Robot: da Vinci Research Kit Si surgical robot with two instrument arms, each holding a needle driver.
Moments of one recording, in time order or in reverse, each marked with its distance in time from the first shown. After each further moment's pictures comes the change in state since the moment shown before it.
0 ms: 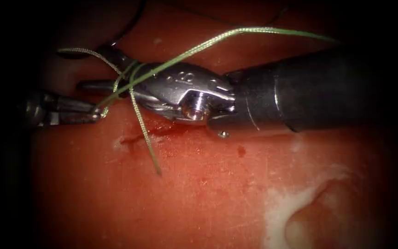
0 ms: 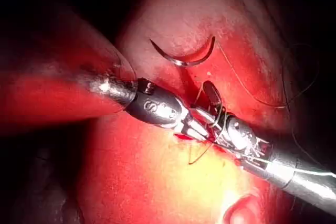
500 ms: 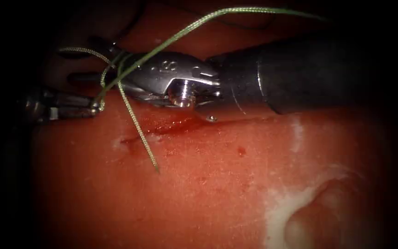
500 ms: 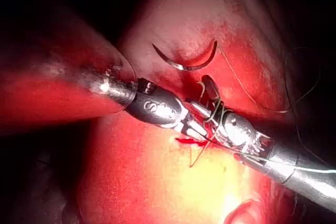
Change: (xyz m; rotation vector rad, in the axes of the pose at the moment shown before) right arm 0.000 0.000 0.002 -0.011 -0.010 -0.098; left arm 0.000 -0.001 0.000 0.007 -0.003 -0.010
